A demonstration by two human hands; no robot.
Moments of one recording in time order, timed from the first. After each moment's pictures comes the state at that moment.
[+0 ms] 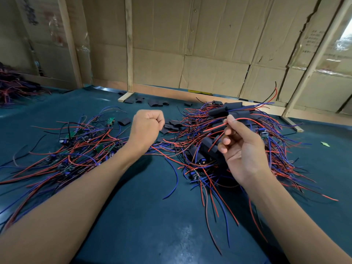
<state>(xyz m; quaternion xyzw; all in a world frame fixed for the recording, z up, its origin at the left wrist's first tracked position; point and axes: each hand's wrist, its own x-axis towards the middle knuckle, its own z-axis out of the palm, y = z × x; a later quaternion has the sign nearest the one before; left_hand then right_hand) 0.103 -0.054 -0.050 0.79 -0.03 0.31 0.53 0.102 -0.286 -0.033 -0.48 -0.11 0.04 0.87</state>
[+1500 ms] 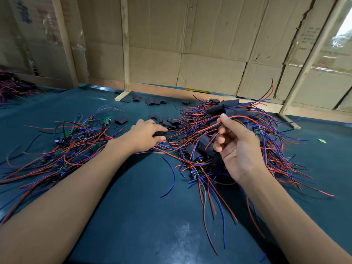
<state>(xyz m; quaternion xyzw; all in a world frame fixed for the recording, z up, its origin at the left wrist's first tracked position) 0.128 -0.029 -0.065 0.99 -0.01 0.05 0.15 0.101 -0.286 -0.034 -0.50 -0.13 0.04 0.86</state>
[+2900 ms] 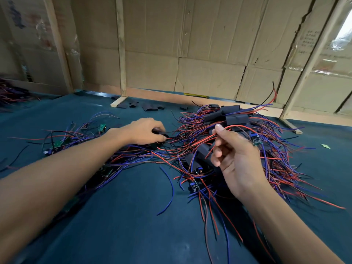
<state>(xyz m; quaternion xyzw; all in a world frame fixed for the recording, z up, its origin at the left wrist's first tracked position) 0.186 -0.002 -0.056 0.99 -0.07 0.04 0.14 0.101 -0.278 -0.036 -0.51 -0.12 0.03 0.85</state>
